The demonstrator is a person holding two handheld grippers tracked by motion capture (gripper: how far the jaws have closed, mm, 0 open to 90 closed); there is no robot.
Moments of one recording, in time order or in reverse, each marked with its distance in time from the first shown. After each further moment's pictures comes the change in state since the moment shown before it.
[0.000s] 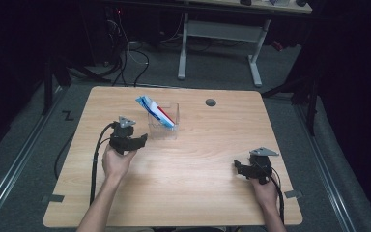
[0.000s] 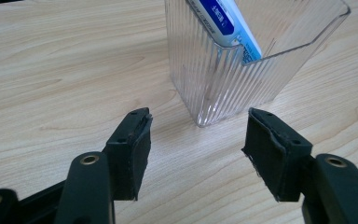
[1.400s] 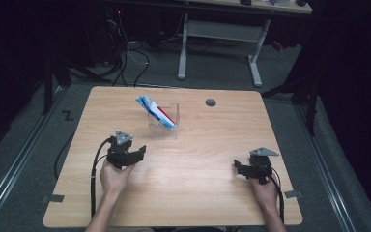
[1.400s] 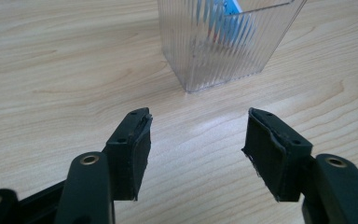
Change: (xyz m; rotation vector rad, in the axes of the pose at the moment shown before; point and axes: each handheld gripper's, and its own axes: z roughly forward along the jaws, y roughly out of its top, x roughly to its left) left arm -0.012 -0.040 -0.016 -0.027 0.007 -0.010; right arm 0.000 0.000 0.000 0.000 0.000 0.001
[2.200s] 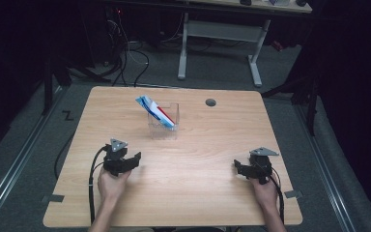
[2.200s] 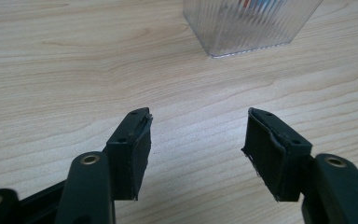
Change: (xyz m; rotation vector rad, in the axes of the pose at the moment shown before) left arm 0.011 -0.030 0.008 0.030 0.030 -0.063; right arm 0.000 0.000 0.000 0.000 0.000 0.000
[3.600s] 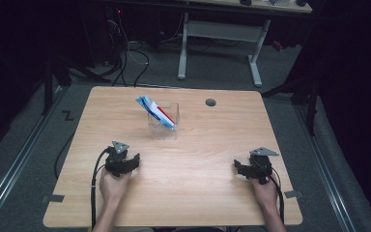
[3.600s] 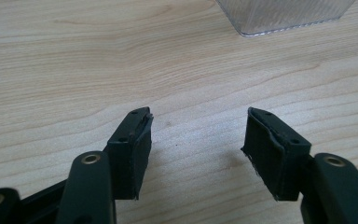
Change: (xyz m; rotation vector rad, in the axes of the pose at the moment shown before) left arm 0.002 -0.012 0.021 0.023 0.082 0.010; right arm 0.000 0.000 0.000 0.000 0.000 0.000
